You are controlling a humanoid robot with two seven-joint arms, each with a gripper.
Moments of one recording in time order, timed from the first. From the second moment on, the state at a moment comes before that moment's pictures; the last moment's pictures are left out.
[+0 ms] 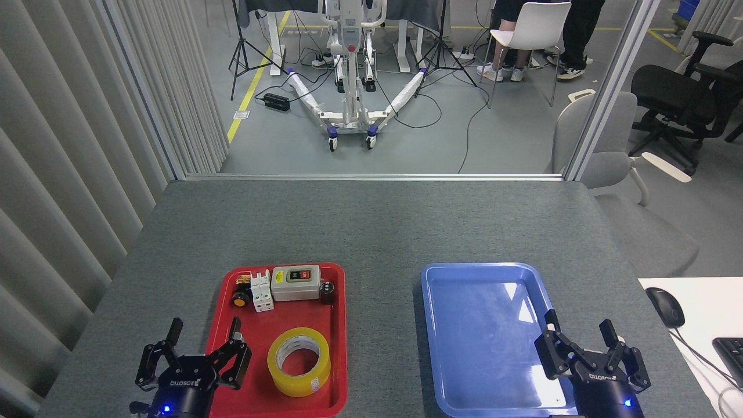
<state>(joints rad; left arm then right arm) 0.10 -0.09 0.20 -1.70 -1.53 -0.20 0.07 0.15 -0.13 -0.07 -1.74 1.14 0.04 0.03</state>
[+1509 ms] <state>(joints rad) -0.17 -0.01 0.11 -1.70 -1.52 -0.10 -0.80 0.14 -0.25 -0.03 -1.71 1.04 0.04 0.03</state>
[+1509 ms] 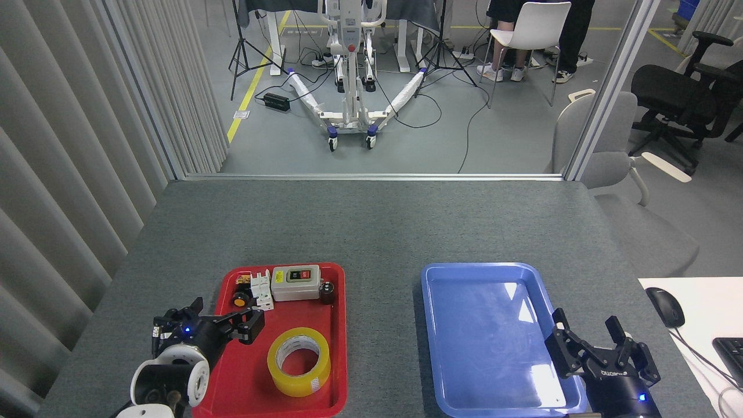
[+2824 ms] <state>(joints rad) -0.32 -0.04 -0.04 -1.43 -1.47 -0.06 -1.26 0.10 -0.25 -0.03 -1.70 1.04 0.04 0.03</state>
